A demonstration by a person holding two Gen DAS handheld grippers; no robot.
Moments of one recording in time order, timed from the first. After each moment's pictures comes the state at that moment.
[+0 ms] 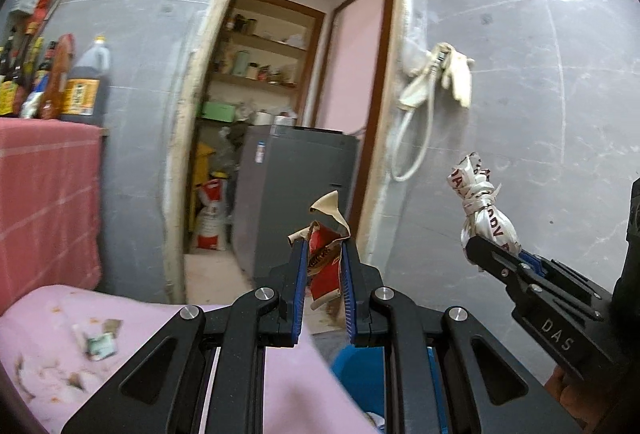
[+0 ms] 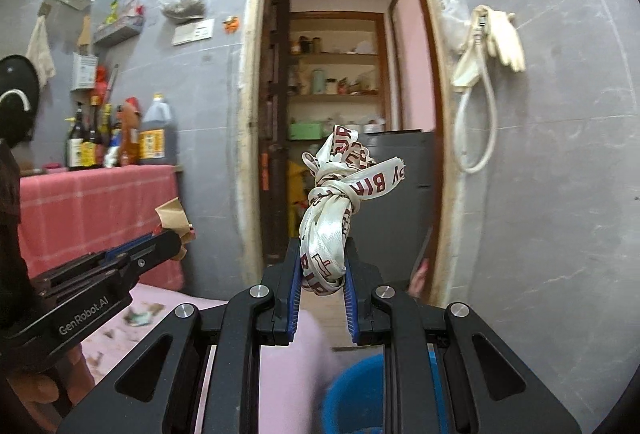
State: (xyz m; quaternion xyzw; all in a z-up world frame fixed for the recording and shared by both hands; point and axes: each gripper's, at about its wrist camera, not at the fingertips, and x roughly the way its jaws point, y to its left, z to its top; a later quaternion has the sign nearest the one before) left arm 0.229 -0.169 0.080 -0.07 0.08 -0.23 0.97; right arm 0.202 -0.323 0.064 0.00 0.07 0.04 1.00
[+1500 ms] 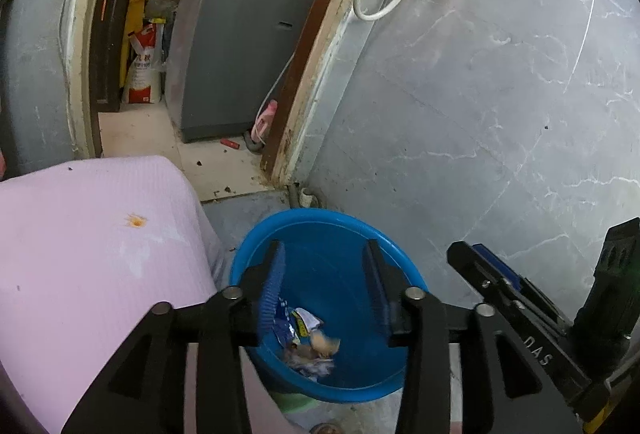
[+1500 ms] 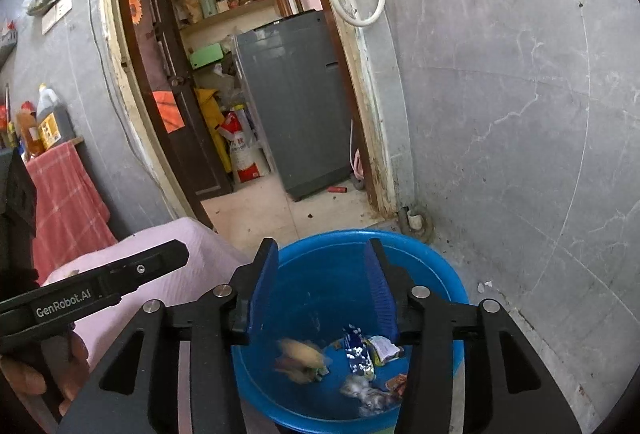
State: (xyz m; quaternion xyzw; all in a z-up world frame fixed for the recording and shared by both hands) left arm 0.325 -0.279 -0.022 -0.07 0.35 -0.33 0.87; right arm 0.233 -0.438 -0.036 0.14 0.24 -0.06 0.96
